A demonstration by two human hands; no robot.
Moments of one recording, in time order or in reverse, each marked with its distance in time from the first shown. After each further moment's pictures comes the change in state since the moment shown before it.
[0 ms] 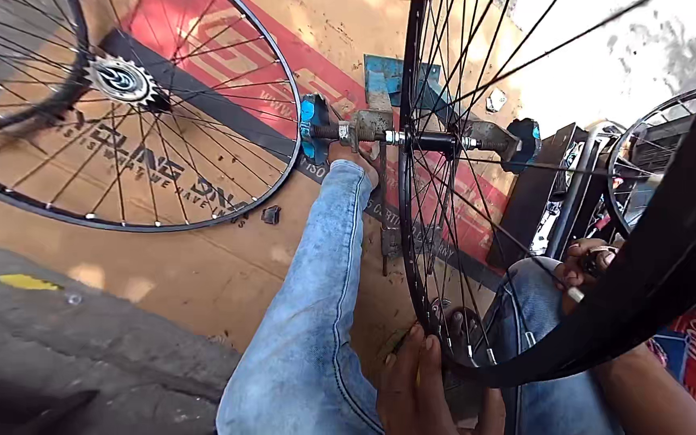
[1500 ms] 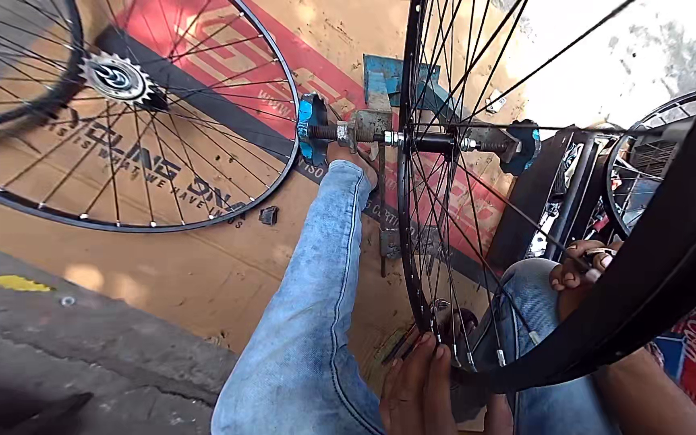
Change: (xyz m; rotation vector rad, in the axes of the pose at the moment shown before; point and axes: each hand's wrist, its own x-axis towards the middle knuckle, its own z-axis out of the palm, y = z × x) left_hand -0.003 0.002 0.006 -0.073 0.070 0.007; right_hand 0.001 0.000 0.003 0.020 -0.011 -0.002
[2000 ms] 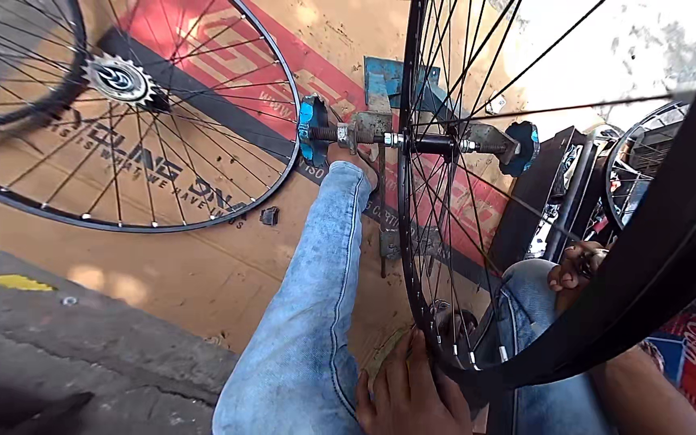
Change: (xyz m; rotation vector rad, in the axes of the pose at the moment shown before) left_hand 0.004 -0.008 0.000 0.483 -0.239 -0.132; right_hand -0.002 0.002 -0.002 0.001 0.015 0.007
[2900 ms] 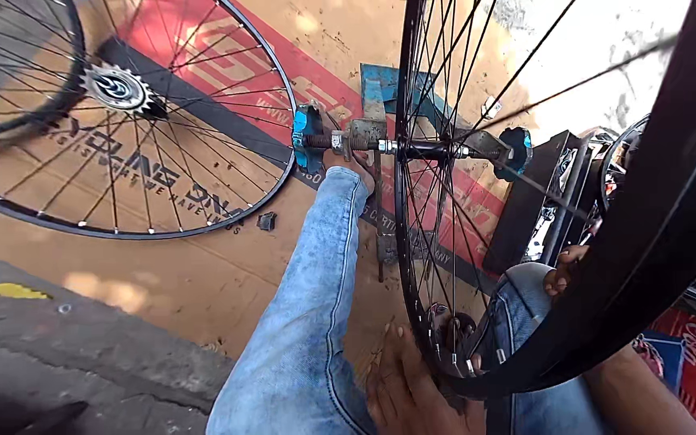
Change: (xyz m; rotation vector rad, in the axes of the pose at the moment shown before) left_hand -0.003 0.008 0.006 -0.143 0.071 0.024; right_hand -0.002 -0.031 0.058 -0.215 0.215 0.043
